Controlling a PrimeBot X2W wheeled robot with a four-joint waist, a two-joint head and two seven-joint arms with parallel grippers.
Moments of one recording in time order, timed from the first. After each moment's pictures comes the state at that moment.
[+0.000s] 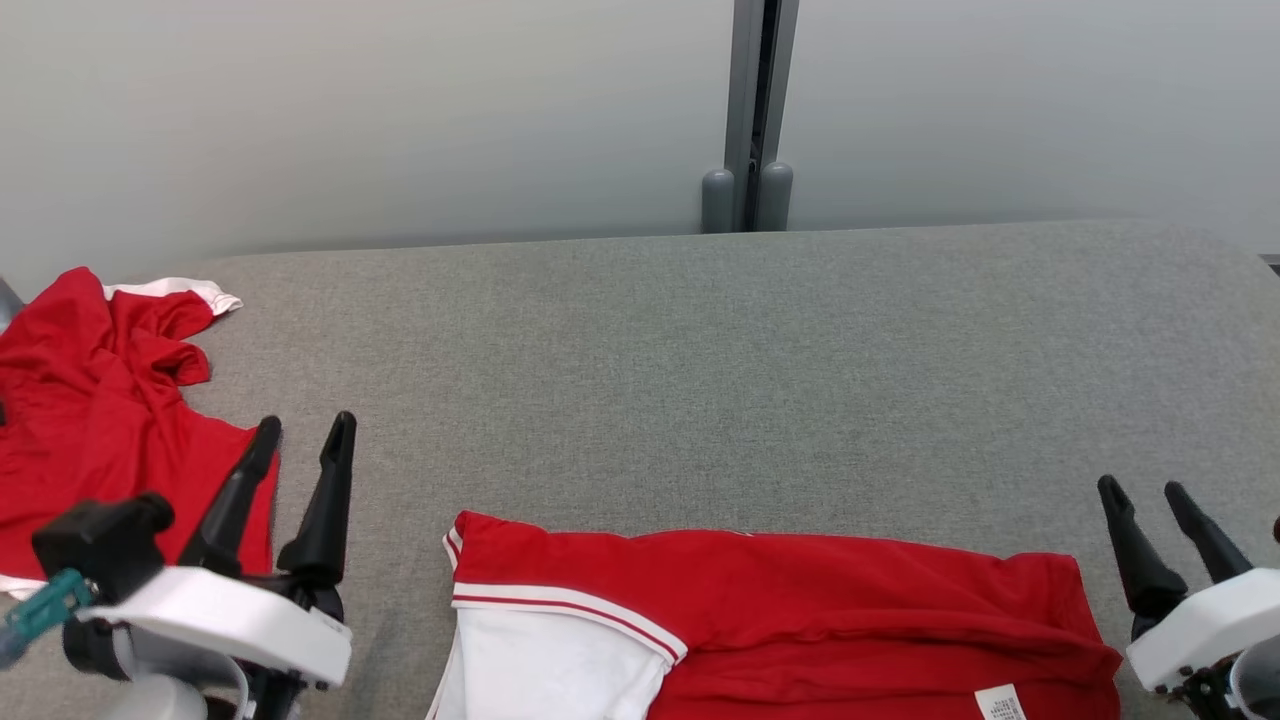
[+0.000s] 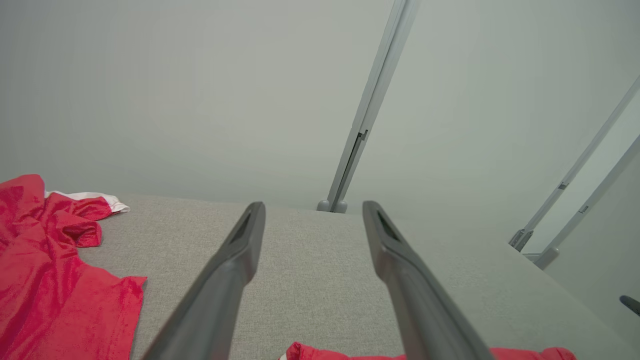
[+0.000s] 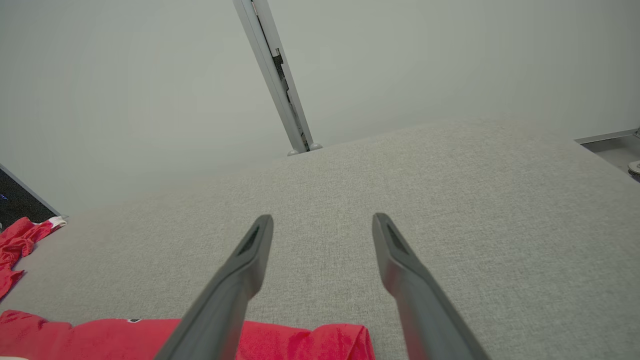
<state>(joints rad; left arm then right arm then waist) -0.22 0.67 -0.63 -0.12 -1.10 0.31 -0.26 -0.10 -0.33 0.08 0.29 0.65 0.13 -0.03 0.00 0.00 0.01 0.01</state>
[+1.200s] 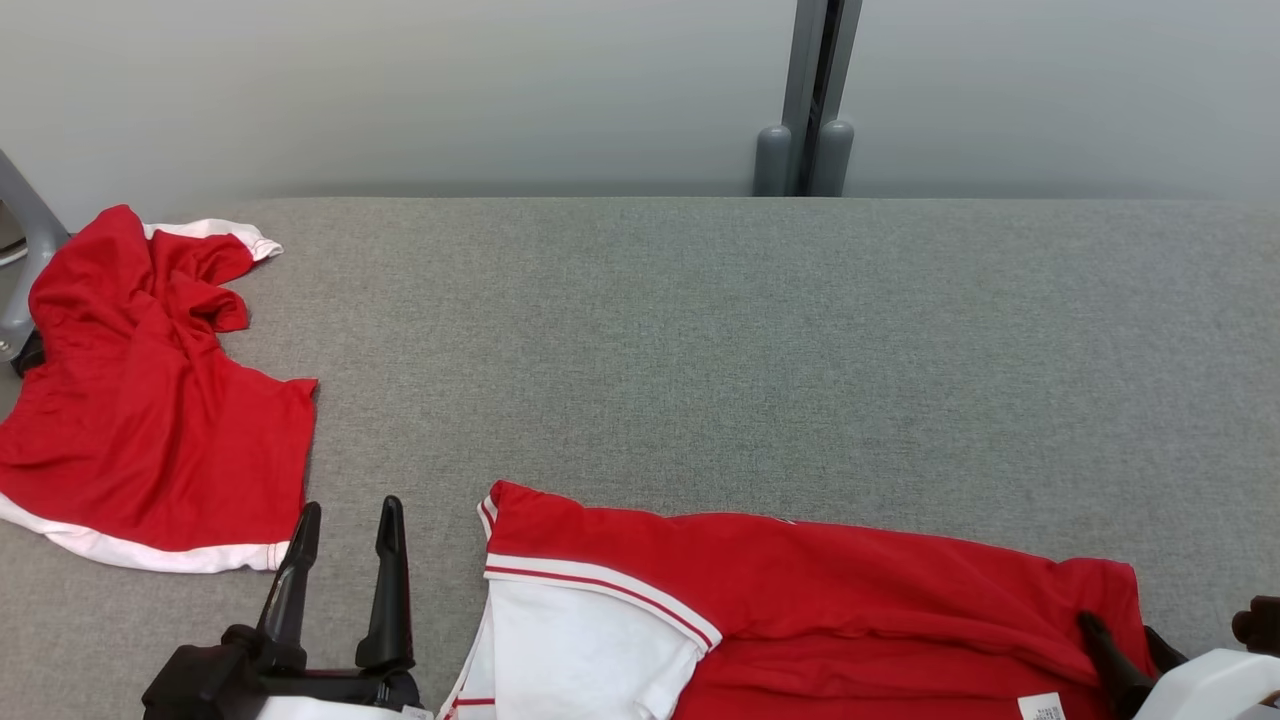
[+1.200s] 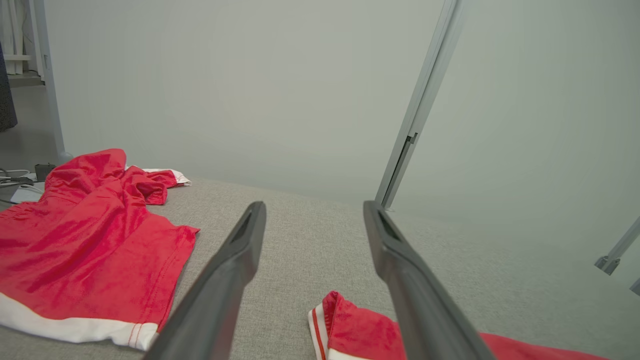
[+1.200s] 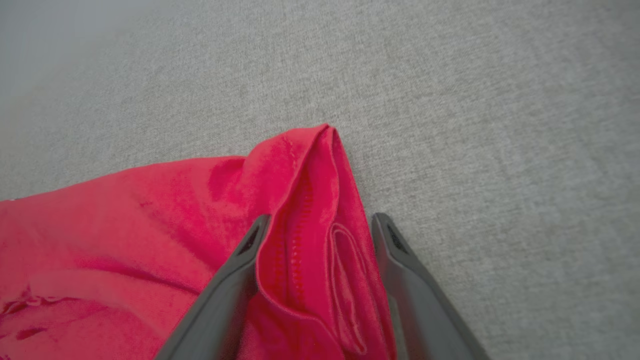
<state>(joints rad) 0.11 0.07 -0.12 -0.02 -0.36 0.03 -0.26 -0.06 -0.30 0.12 0.54 0.73 0.13 0.09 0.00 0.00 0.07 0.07</state>
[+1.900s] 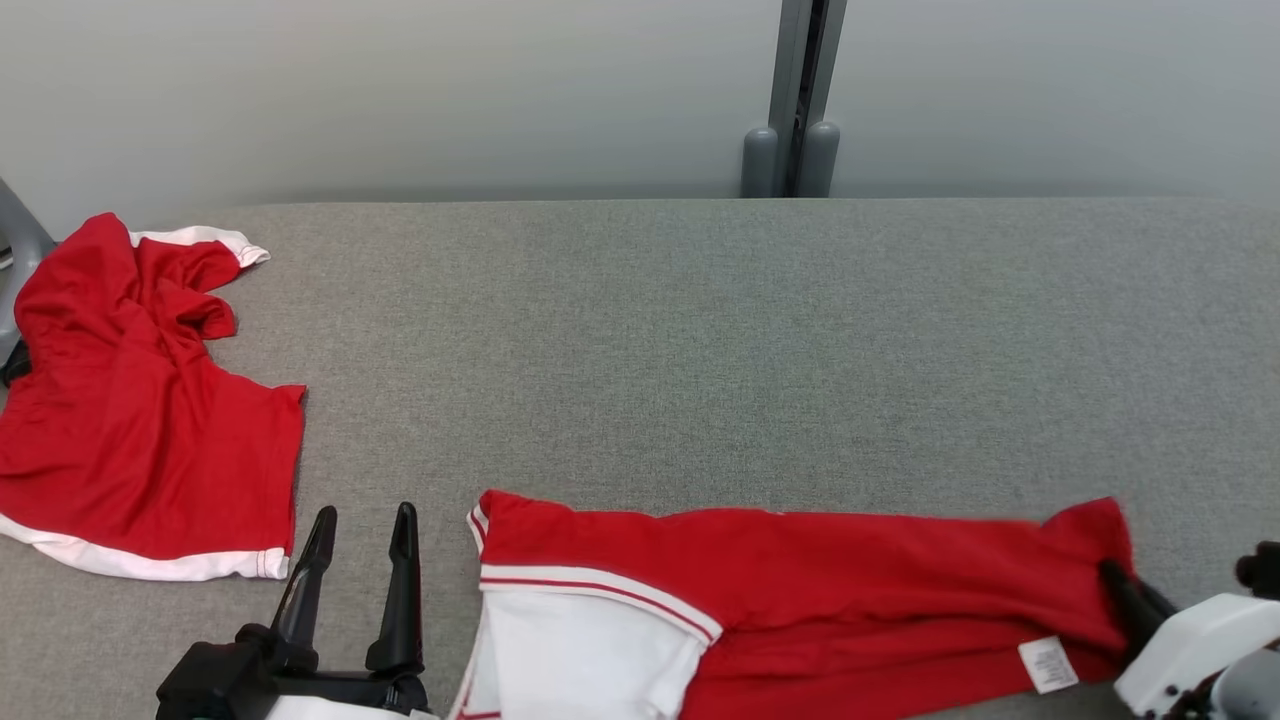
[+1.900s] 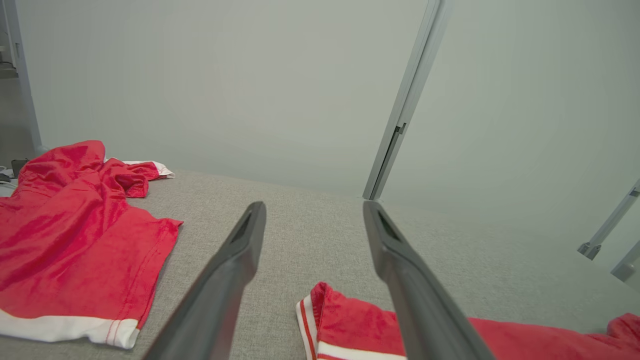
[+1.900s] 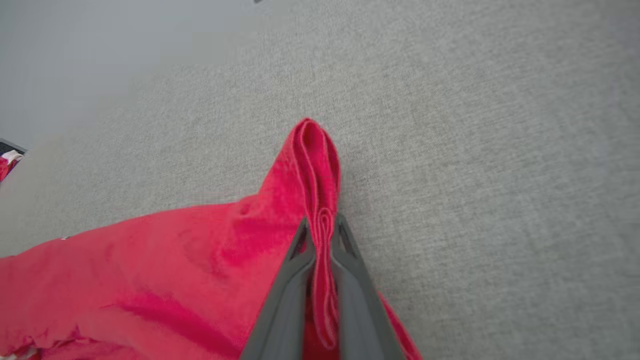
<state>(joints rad) 0.10 0.05 -0.10 0.02 -0.34 -0.02 -0.26 -0.16 -0.33 0.18 0.57 0.80 0.13 0.07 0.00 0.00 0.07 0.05</state>
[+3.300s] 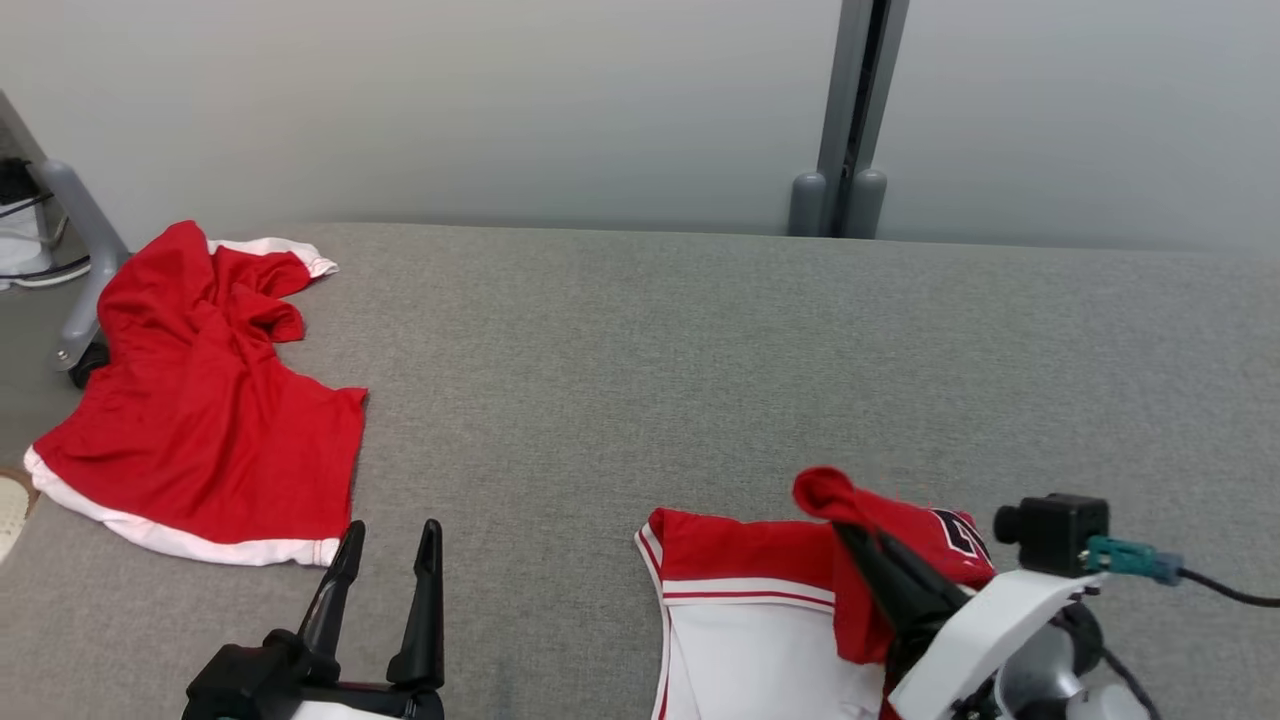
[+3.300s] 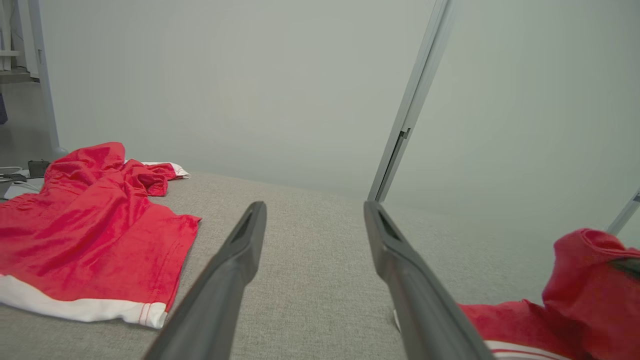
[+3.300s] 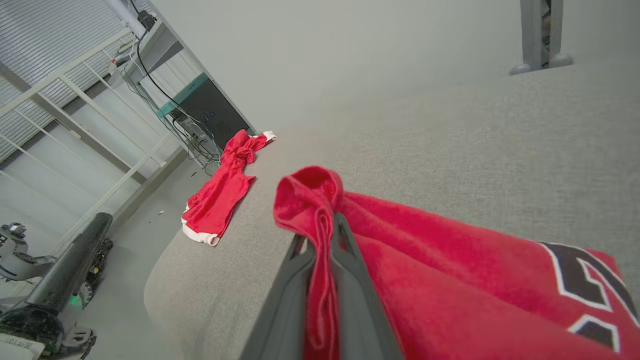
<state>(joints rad) 0.10 0.05 -0.12 0.08 -0.34 -0.05 -0.26 -0.07 -0.11 0.28 0.01 0.67 0.13 0.24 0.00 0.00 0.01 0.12</state>
